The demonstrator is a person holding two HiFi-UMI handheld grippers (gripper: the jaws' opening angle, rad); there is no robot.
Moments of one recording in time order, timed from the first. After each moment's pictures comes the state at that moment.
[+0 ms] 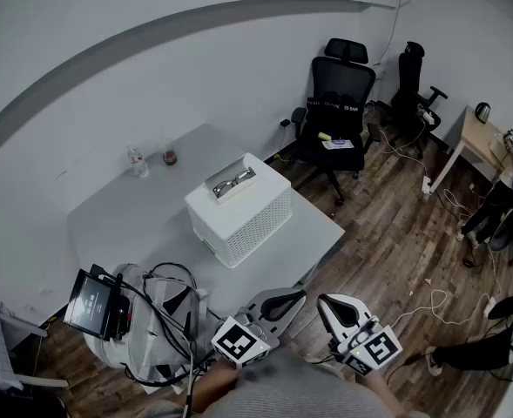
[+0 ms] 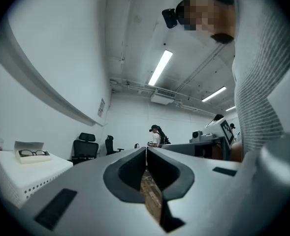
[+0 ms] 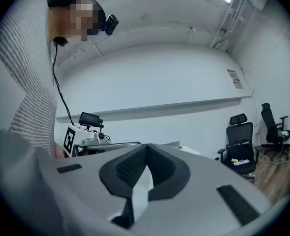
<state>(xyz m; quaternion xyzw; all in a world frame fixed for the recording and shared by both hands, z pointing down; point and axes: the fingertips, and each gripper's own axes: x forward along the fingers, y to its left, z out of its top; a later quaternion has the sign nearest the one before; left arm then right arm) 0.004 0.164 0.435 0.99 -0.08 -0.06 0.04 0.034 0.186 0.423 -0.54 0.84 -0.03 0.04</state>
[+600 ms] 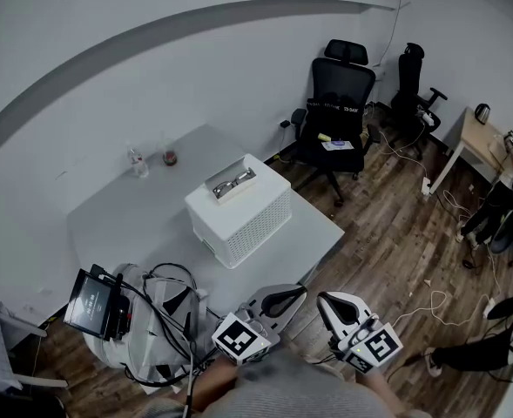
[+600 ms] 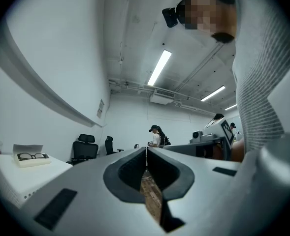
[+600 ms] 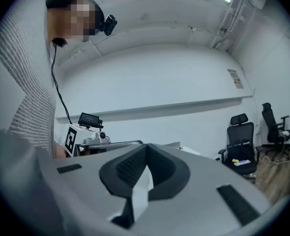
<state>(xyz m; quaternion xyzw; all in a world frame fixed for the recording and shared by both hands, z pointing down) 0.009 0.159 0.427 0.99 -0.08 -0.06 0.03 0.037 0.182 0.421 -0.54 0.84 -0.03 0.04</state>
